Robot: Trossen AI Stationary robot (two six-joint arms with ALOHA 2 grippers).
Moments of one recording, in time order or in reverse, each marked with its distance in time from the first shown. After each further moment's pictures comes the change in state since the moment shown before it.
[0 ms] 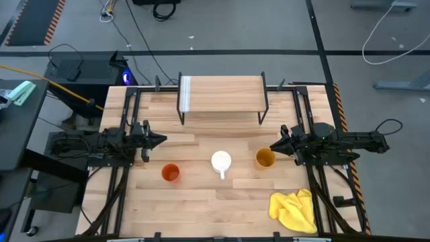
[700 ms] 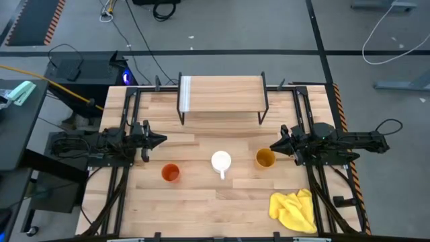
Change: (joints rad) left arm 0.000 0.000 -0.002 0.011 0.000 0.000; right arm 0.000 0.000 0.000 0.000 0.000 0.000
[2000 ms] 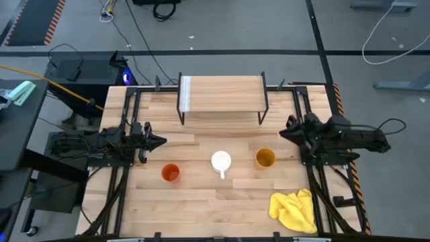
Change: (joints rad) left arm 0.000 0.000 0.001 0.035 0.082 -0.075; right arm 0.000 0.055 0.185 0.162 0.131 0.168
